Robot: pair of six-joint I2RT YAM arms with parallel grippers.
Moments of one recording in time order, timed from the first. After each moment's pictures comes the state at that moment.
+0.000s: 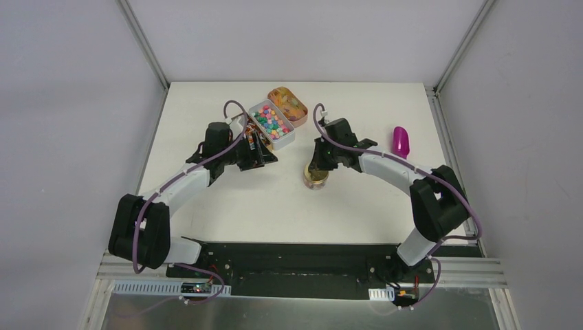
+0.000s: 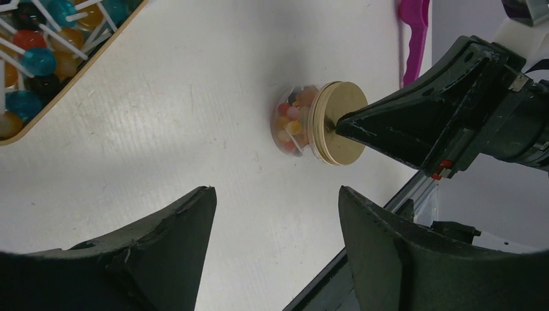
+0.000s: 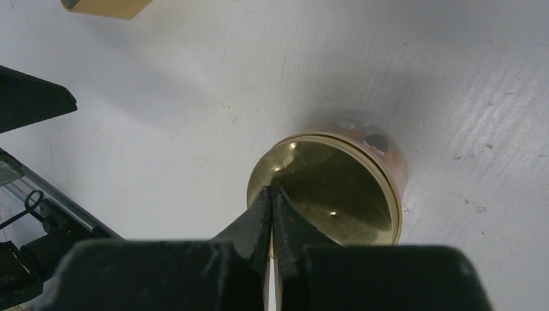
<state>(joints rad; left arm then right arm) -0.28 1.34 0.76 -0.03 0.55 -0.67 0.61 1.65 1.10 -0.32 -0.21 0.52</state>
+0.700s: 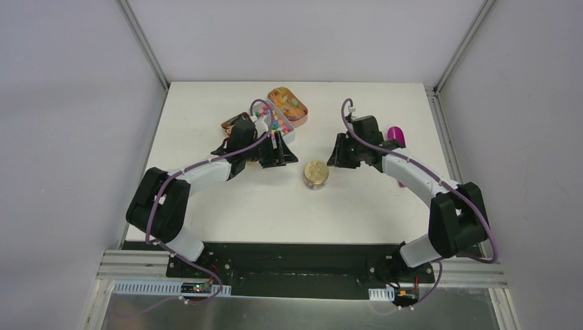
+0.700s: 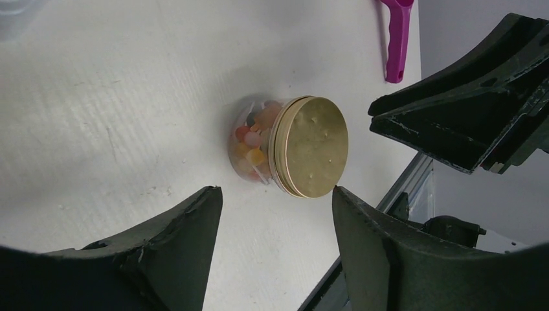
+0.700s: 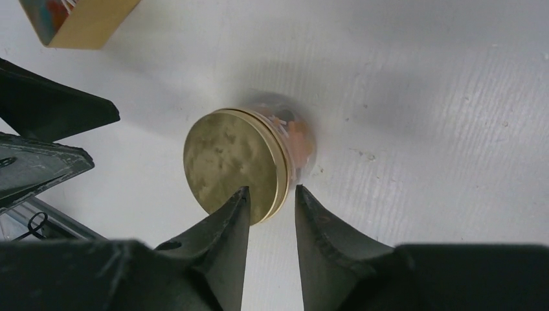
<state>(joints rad) -0.43 1.54 0.84 0.13 0.52 -0.74 0.45 1.49 1.04 -0.40 -0.21 0.48</state>
